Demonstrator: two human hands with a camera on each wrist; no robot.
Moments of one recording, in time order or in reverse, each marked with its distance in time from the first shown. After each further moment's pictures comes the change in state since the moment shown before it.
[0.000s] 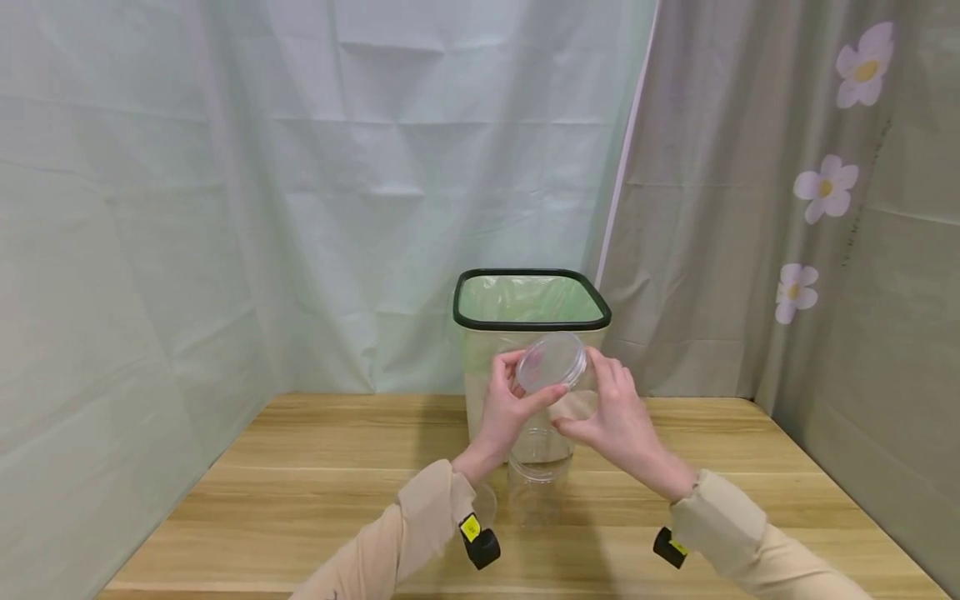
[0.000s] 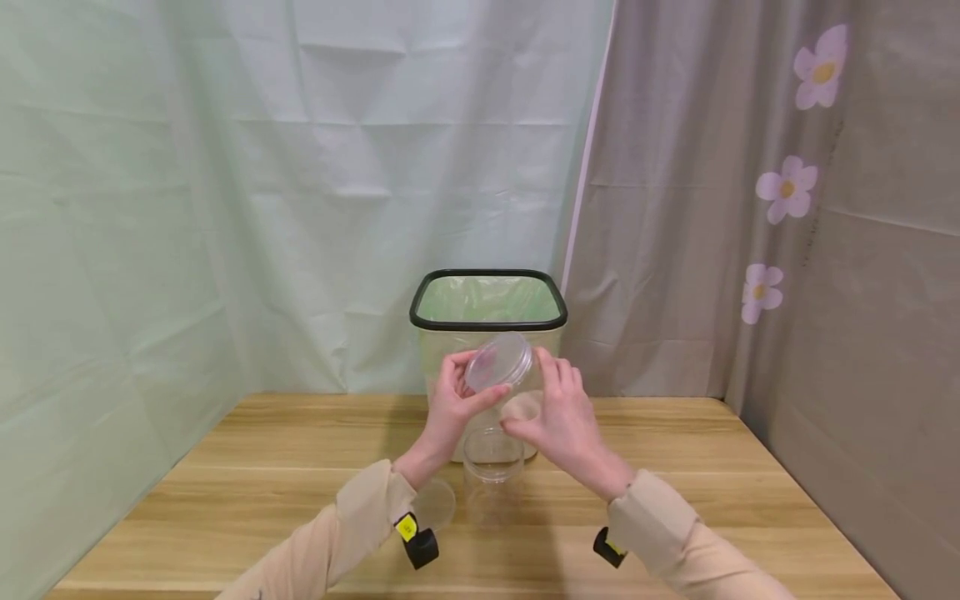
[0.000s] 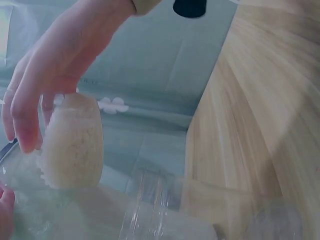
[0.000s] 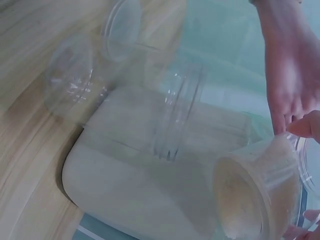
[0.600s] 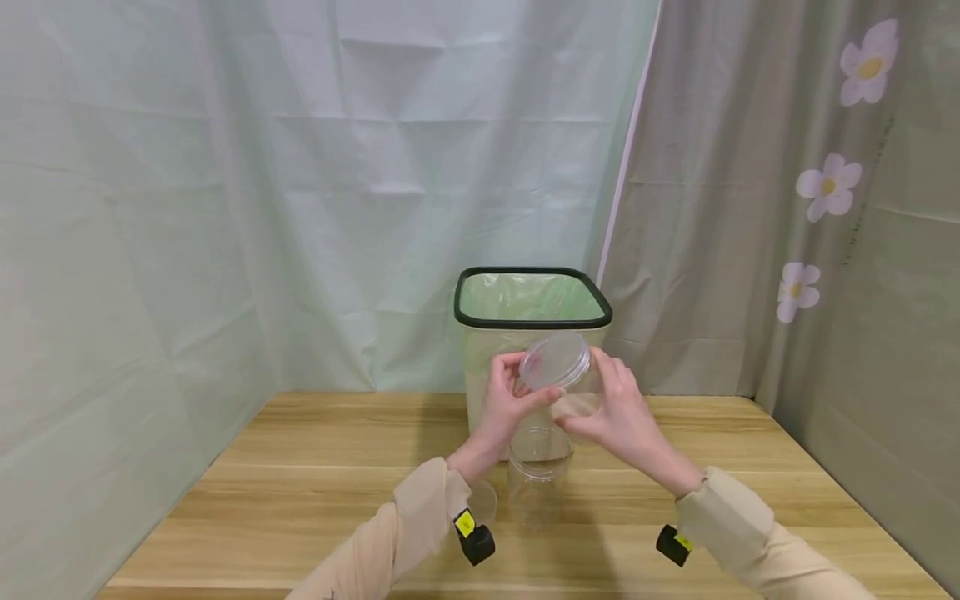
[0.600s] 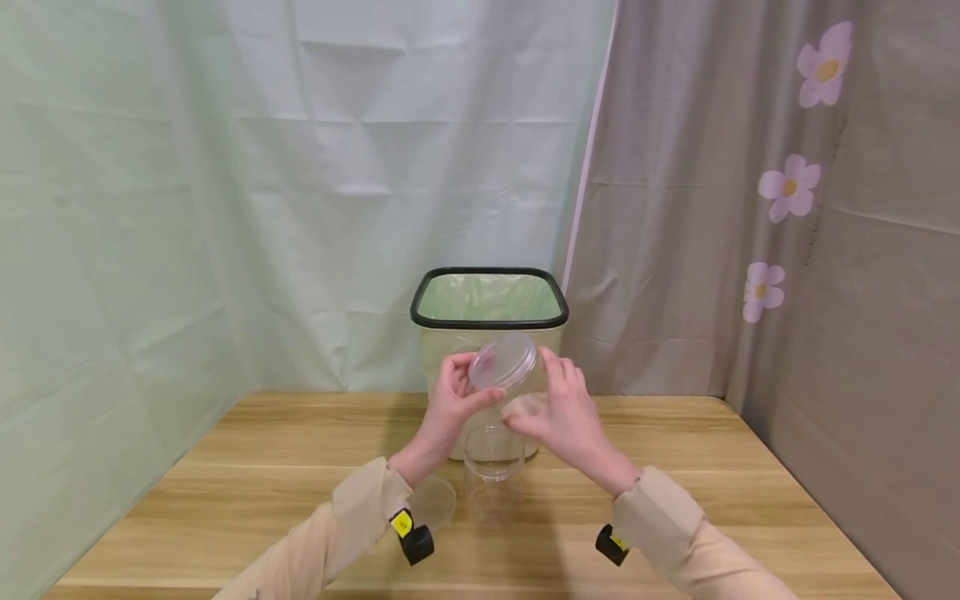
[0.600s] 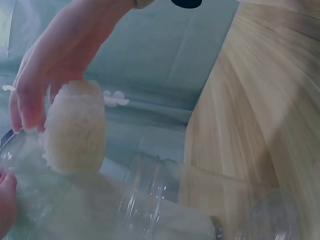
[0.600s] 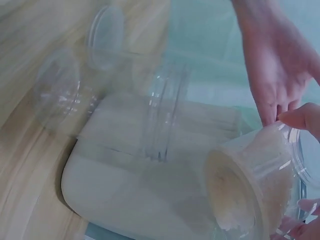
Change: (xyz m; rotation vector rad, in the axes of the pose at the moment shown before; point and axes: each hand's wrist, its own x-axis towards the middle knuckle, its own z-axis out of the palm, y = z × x) left_hand 0.000 -0.005 -0.006 -0.100 -0.030 -0.042; right_hand 0.002 0.005 -0.002 0.073 -0.048 0.028
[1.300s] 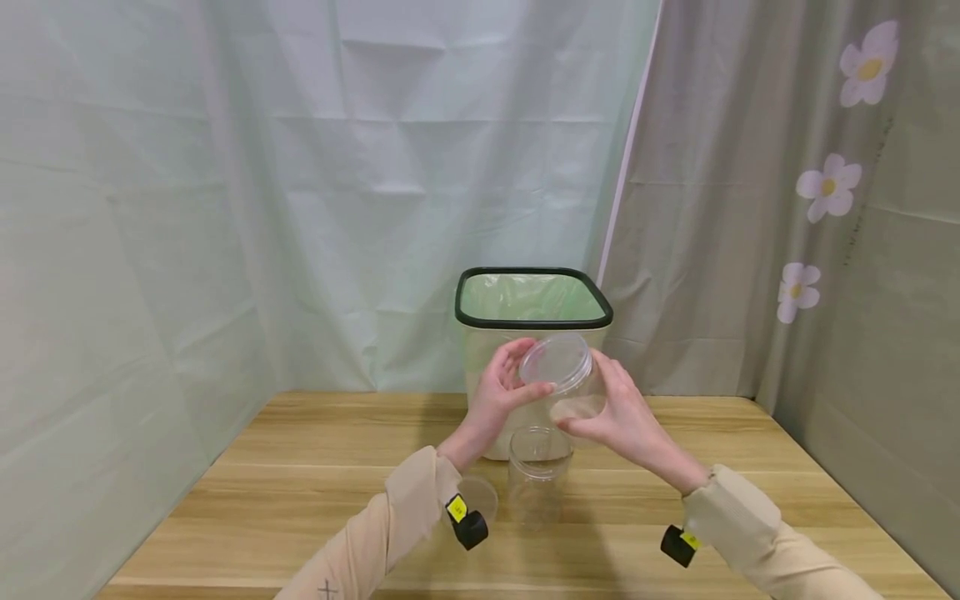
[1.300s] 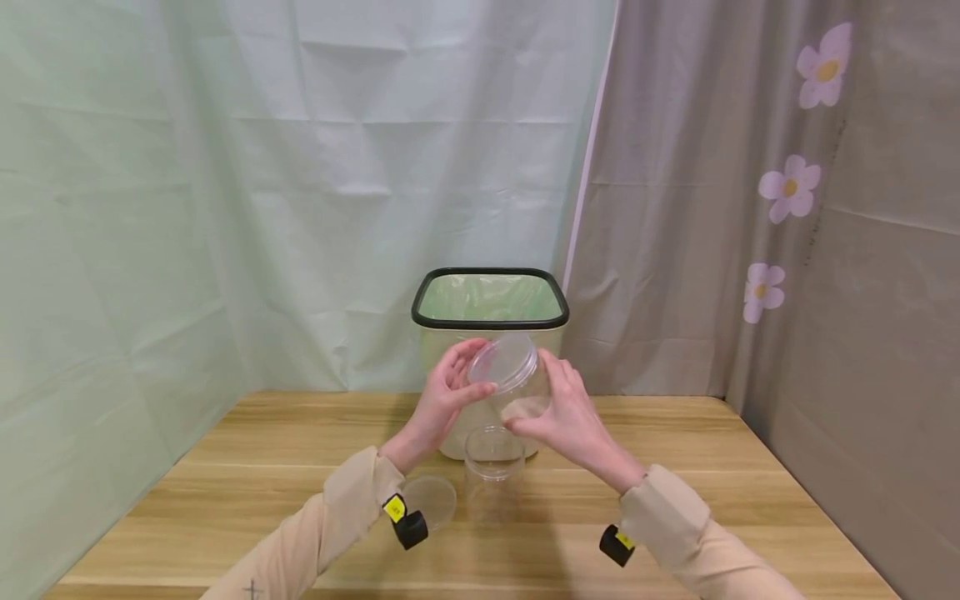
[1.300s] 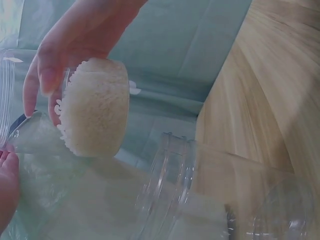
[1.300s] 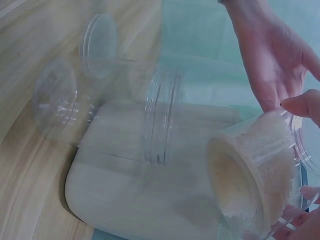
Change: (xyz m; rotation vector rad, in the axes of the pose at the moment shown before) left_hand 0.012 0.005 -0.016 -0.005 -0.157 0.015; right_hand 0.000 0.002 -0.005 0.118 -0.093 0.044
